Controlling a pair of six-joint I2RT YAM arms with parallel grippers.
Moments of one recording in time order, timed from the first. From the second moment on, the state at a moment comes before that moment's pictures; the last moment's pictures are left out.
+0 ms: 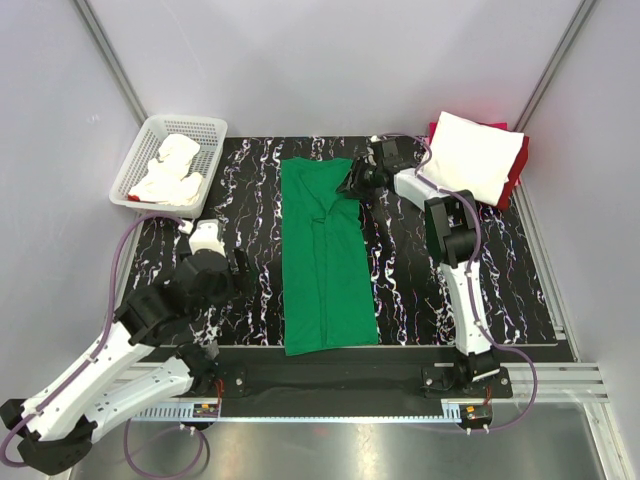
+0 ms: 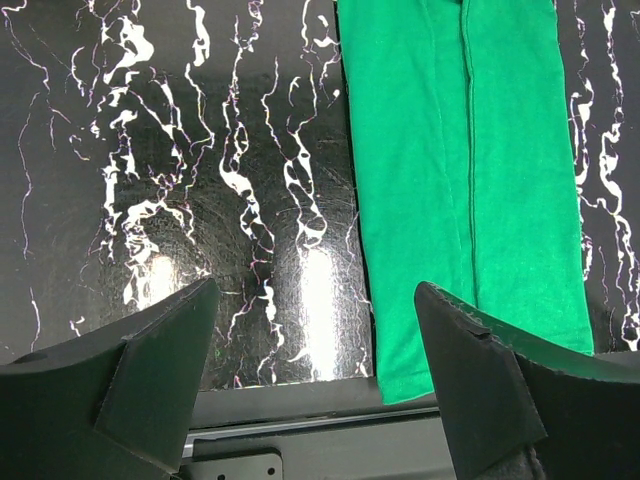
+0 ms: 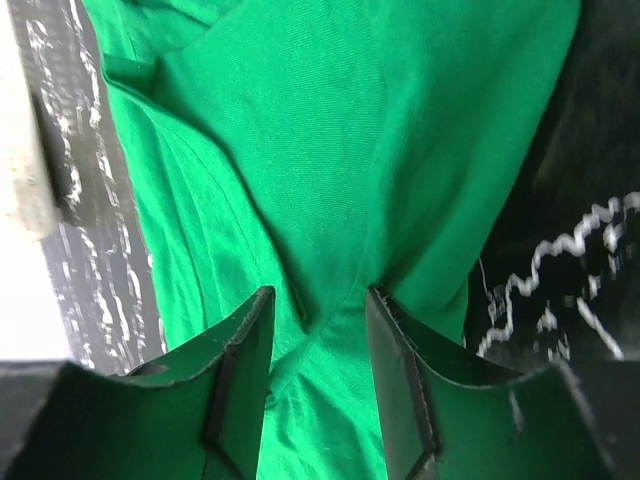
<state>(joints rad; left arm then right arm) -0.79 0.67 0.88 -0.95 -0.46 -0.65 0.31 2.47 1.97 -0.27 -0.44 0.66</state>
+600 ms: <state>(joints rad) -0.77 0.68 0.88 -0.95 -0.46 -0.65 0.34 2.40 1.86 -0.23 -0.38 0.60</state>
